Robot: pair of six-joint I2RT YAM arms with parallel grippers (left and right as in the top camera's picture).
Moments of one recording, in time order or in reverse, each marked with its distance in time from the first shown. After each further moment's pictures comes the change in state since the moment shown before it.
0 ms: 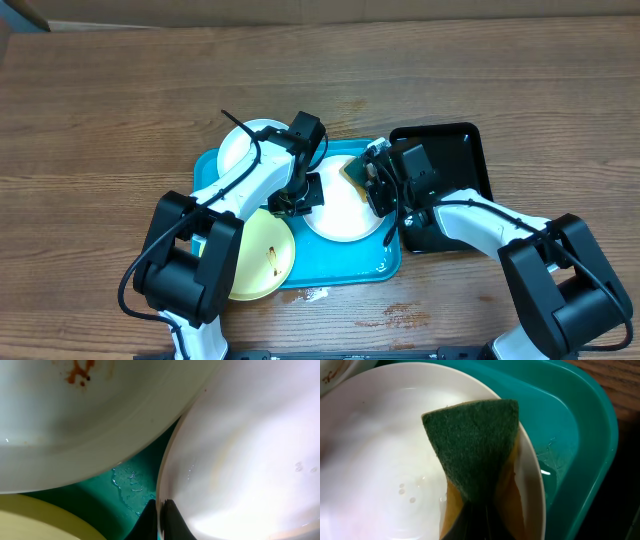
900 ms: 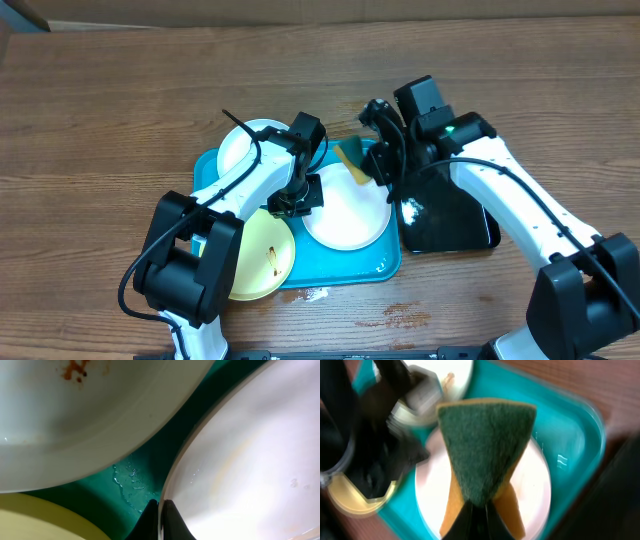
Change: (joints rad) left arm 0.000 0.000 0.000 -0.006 -0.003 0.023; right arm -0.058 -0.040 0.500 -0.752 -0.220 -0.032
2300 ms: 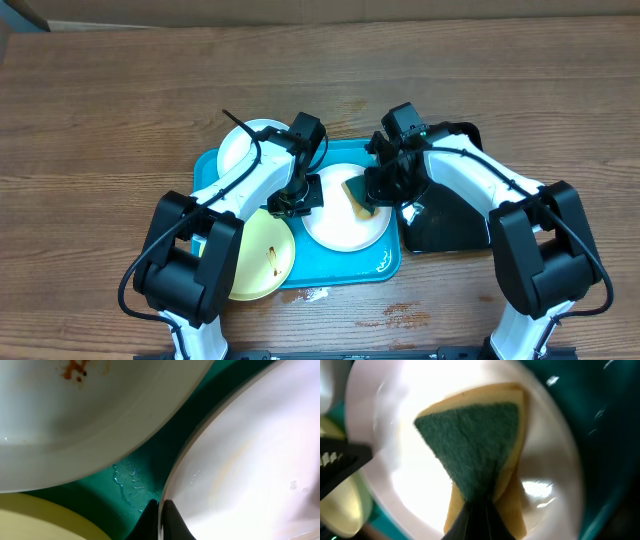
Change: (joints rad) left arm 0.000 0.000 0.000 0.000 0.000 0.003; right arm -0.003 0.220 -0.047 -0.052 -0.065 0.273
